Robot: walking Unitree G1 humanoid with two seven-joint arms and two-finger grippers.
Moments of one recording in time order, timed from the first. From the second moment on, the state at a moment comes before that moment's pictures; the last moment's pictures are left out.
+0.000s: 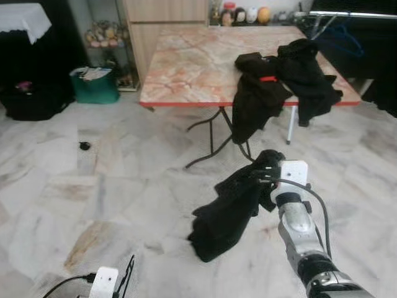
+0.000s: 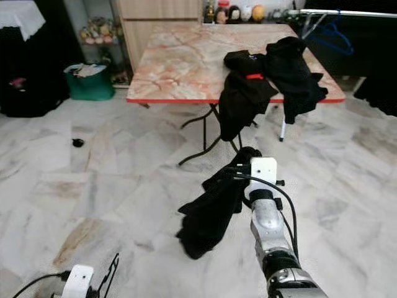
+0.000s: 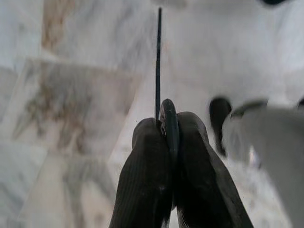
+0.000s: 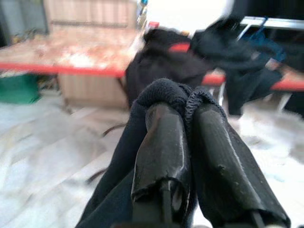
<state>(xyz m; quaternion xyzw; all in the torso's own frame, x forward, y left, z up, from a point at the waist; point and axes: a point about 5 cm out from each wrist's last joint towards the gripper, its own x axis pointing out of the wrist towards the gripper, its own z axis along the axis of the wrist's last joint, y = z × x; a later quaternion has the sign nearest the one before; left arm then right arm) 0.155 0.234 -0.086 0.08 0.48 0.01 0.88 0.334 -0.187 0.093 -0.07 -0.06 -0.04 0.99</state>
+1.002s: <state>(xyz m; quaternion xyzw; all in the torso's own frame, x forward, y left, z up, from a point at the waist) 0.125 0.253 -0.093 0.09 0.53 0.04 0.84 0.341 -0.163 0.211 -0.12 -0.25 -0.02 0.96</state>
